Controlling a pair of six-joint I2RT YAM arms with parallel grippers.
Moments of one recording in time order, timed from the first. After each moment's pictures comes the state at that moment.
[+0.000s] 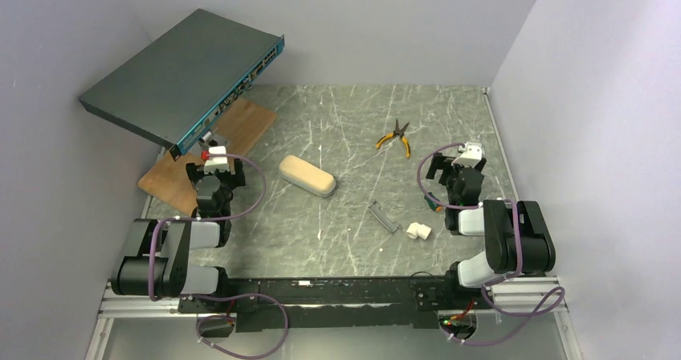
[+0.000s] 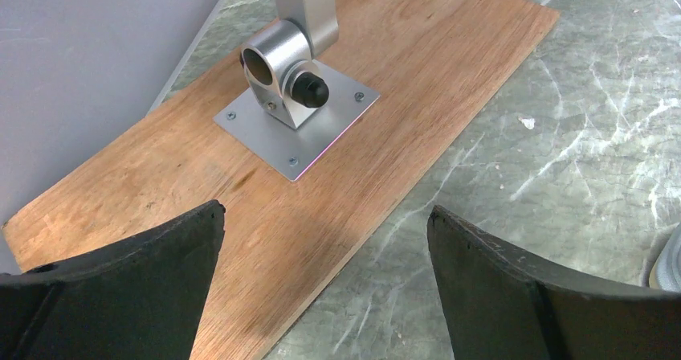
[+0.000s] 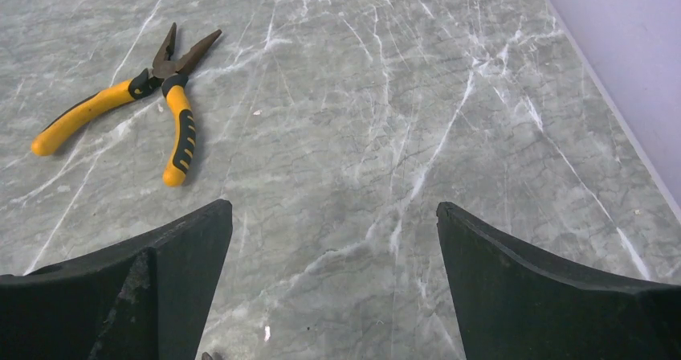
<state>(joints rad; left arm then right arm) -0.05 1.35 0.19 1.06 -0.28 0.09 -0.04 1.48 0.26 1.04 0.07 0.04</state>
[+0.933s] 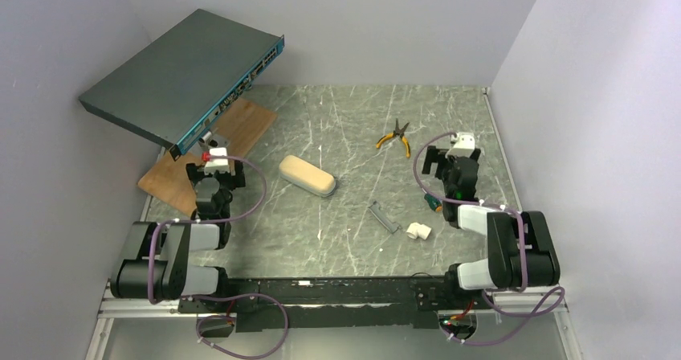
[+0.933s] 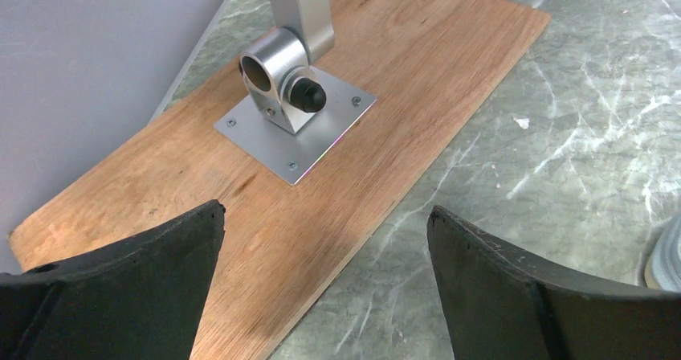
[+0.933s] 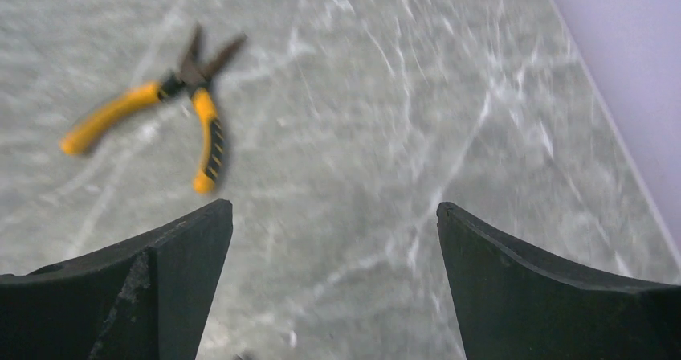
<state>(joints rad) -0.05 1.35 0.19 1.07 -0.26 0.11 0.01 1.41 0.32 0.85 0.12 0.01</state>
